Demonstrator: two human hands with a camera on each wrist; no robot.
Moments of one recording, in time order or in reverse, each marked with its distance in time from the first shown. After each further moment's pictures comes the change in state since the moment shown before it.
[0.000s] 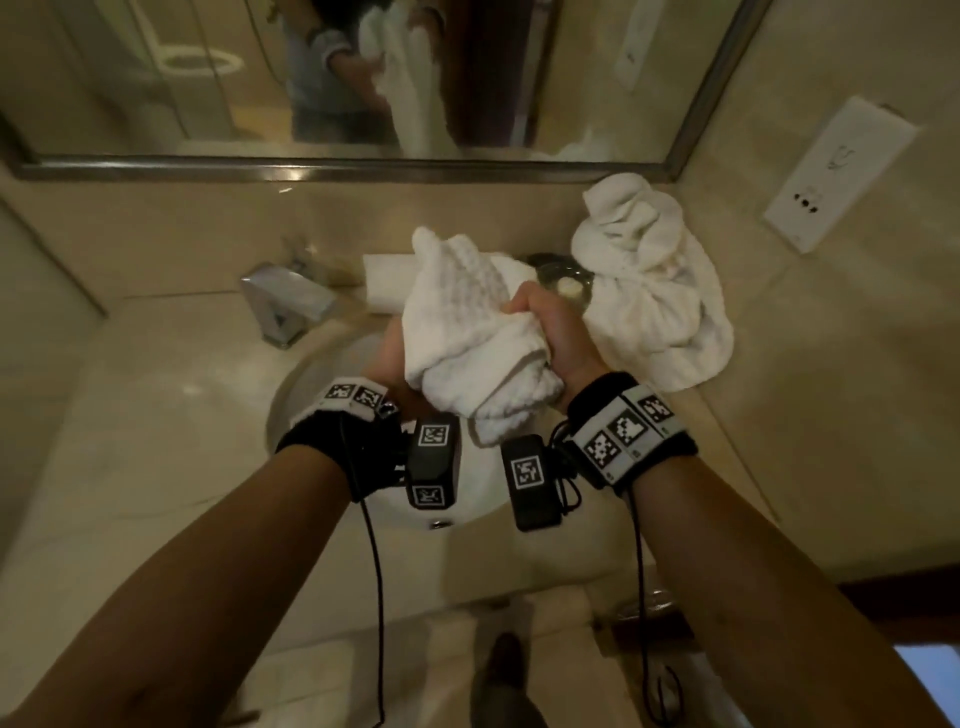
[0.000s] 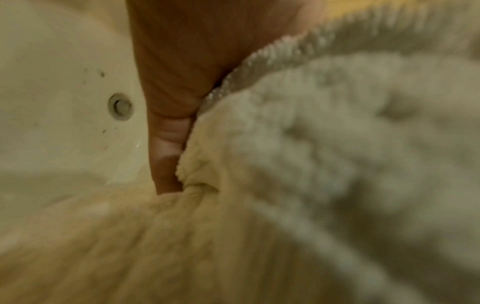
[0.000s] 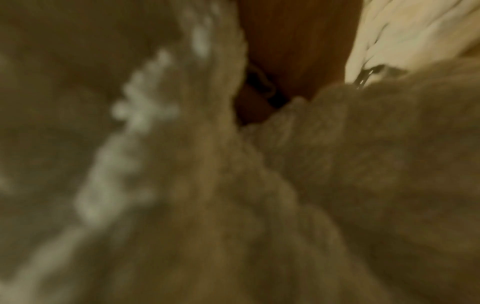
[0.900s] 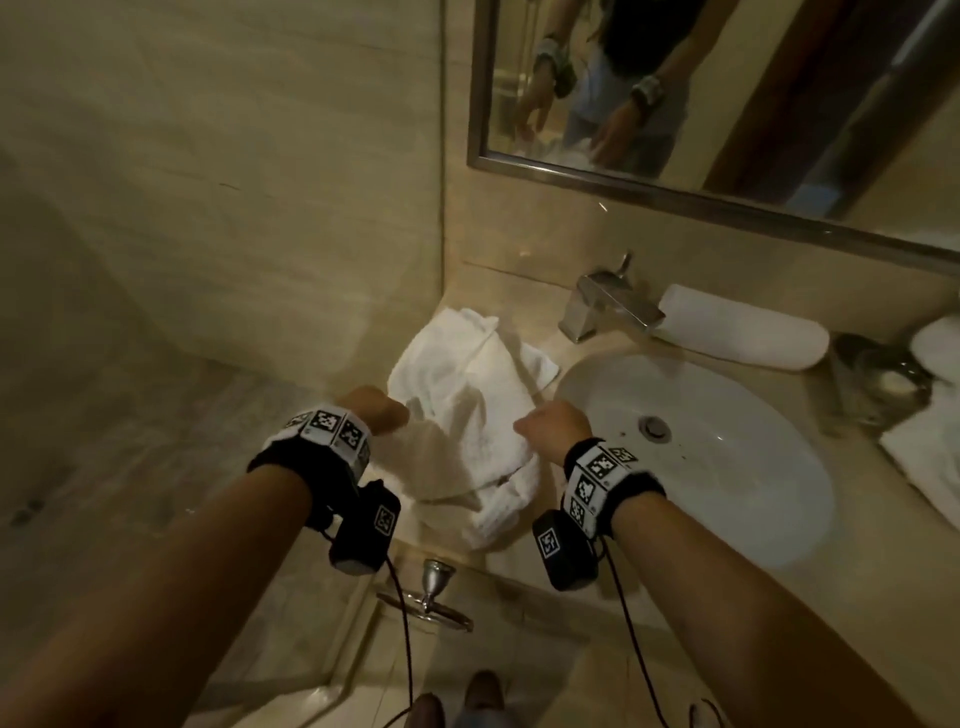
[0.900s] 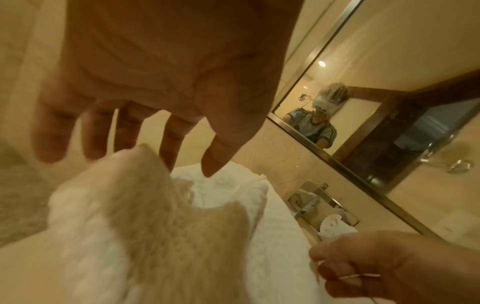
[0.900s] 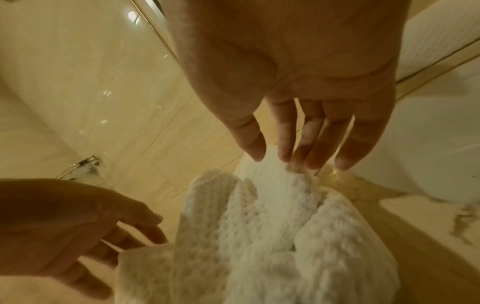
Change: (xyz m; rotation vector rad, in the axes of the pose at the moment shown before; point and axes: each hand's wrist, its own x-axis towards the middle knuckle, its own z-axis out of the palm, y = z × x) left_hand 0.130 0.331 -0.145 1.867 -0.078 0.751; right_hand 0.013 0.193 0.238 -1.350 -0.308 0.121
